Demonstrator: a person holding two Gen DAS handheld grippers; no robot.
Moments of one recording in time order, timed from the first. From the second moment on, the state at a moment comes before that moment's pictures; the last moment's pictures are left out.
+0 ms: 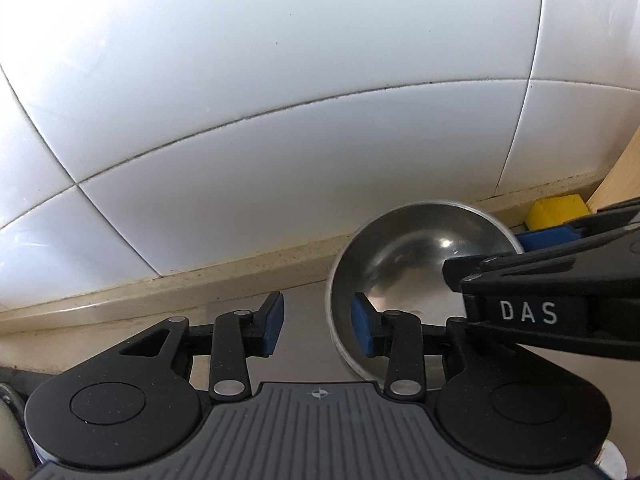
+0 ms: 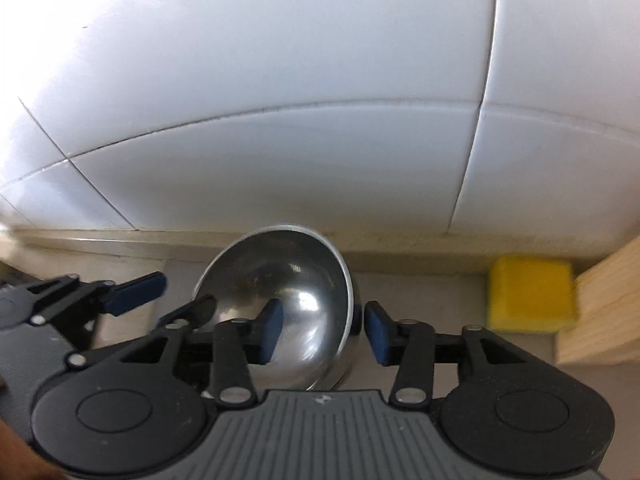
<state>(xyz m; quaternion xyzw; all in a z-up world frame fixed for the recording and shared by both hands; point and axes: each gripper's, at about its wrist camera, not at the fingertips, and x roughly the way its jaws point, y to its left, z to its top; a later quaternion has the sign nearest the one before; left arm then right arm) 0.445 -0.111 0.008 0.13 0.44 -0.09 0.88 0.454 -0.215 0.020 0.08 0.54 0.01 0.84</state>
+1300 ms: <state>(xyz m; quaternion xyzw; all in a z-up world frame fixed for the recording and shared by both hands) 0.435 -0.085 0.011 0.12 0.42 -0.05 0.90 0.434 -0.244 0.017 0.11 0.53 -0.02 0.84</state>
